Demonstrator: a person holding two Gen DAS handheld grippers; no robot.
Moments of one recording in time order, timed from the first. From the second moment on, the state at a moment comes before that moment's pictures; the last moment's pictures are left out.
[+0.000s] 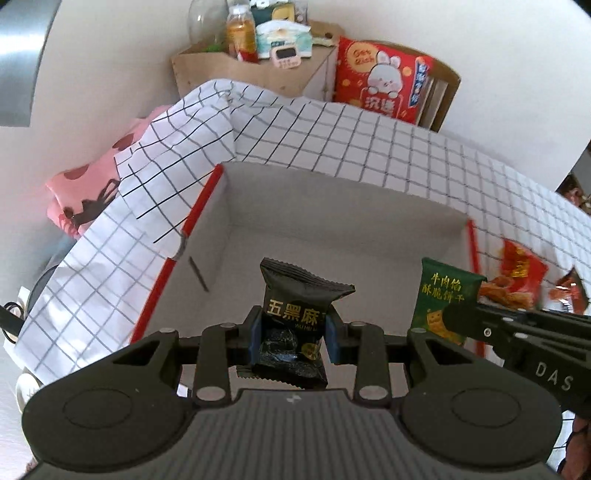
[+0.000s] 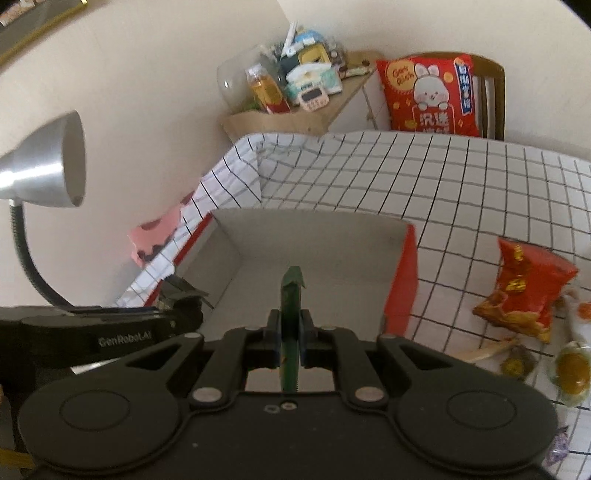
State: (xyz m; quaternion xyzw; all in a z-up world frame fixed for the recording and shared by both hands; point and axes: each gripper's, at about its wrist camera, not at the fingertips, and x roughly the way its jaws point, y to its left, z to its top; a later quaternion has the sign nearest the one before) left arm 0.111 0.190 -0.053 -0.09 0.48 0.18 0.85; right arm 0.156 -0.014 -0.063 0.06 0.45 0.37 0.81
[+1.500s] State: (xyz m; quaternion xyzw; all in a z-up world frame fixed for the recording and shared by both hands) left arm 0.111 0.202 -0.091 -0.08 0.51 0.12 0.85; right arm 0.139 0.017 -0.076 -0.03 0.46 0.35 0.82
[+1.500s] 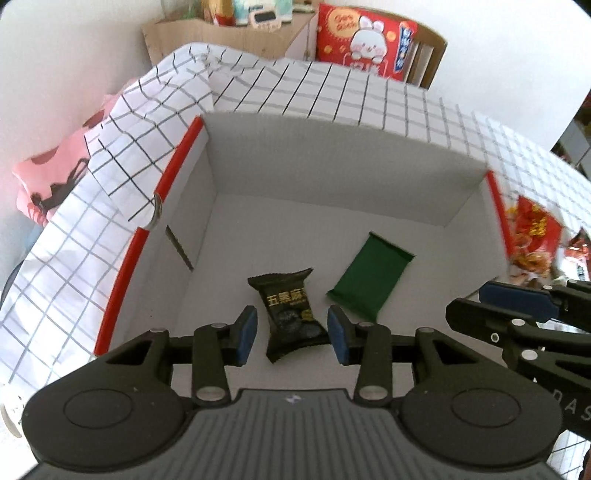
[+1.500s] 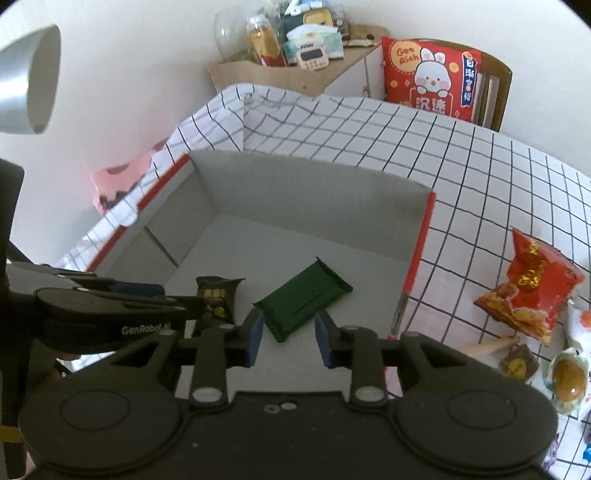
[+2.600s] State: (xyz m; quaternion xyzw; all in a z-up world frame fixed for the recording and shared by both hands) left arm 0.041 0.076 -0.013 -0.06 0.38 0.04 0.92; right arm 0.065 -0.138 -0.003 0.05 0.37 0.30 0.88
